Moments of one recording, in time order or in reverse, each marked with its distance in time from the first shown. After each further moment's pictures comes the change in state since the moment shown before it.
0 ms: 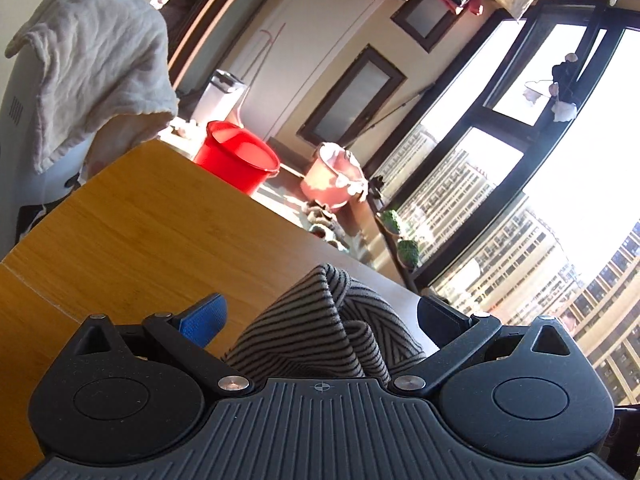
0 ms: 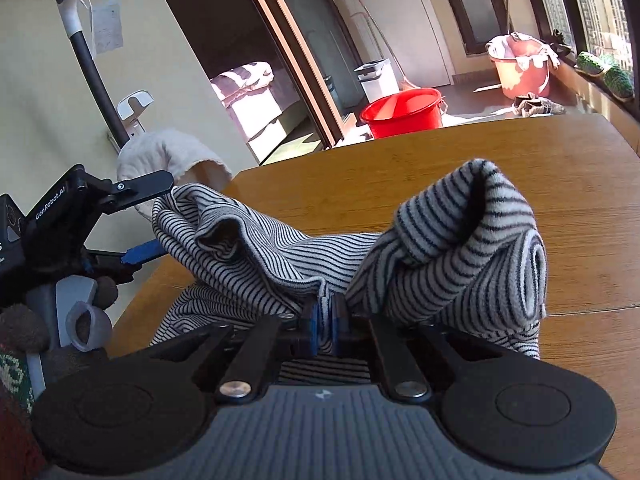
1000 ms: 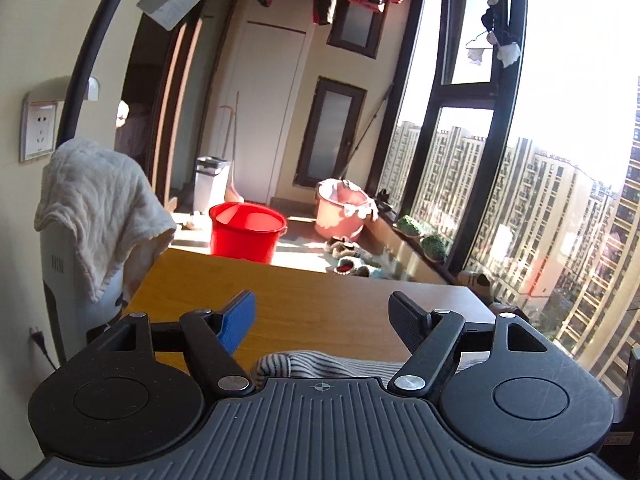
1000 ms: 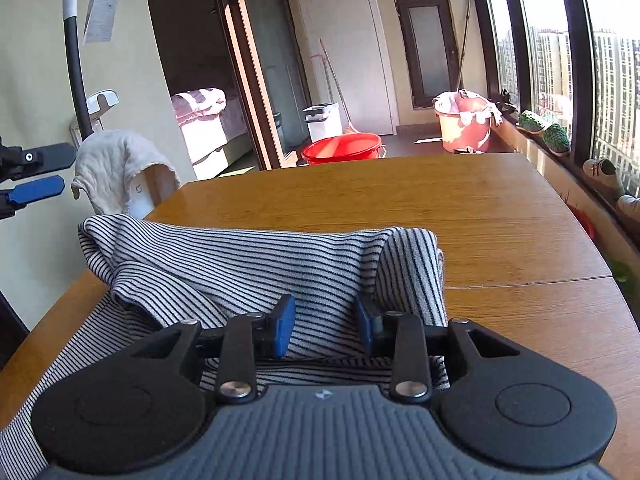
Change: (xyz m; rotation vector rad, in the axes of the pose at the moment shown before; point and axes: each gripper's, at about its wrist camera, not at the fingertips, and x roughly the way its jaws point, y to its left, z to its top) left arm -0.094 -0.078 -0.024 0.422 -0.139 0.080; right arm -0.029 0.009 -0.042 -0.097 -0.138 -0.243
